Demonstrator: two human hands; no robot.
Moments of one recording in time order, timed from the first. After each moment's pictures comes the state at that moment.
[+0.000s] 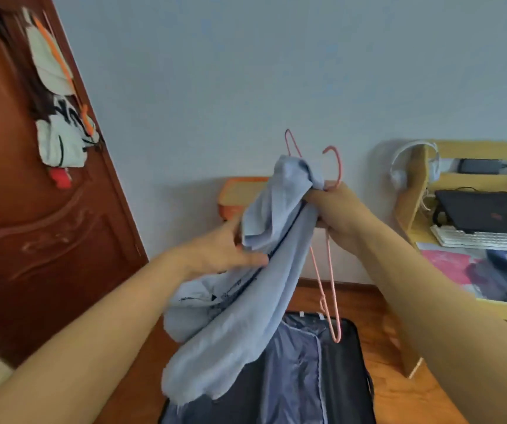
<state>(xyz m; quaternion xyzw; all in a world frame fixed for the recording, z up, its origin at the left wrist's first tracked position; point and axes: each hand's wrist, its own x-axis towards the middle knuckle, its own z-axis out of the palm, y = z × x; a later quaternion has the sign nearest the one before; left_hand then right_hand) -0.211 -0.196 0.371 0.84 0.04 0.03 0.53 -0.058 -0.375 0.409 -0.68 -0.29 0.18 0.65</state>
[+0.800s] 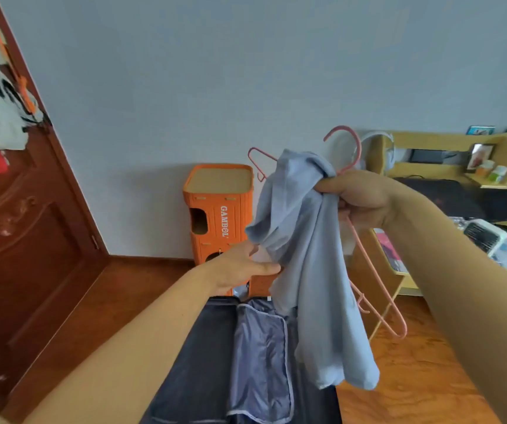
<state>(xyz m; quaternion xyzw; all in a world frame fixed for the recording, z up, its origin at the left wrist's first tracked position) -0.159 -0.247 0.287 0.79 0.05 -0.02 0.61 -0.039 -0.447 0.440 -0.68 -0.27 0.36 0.58</state>
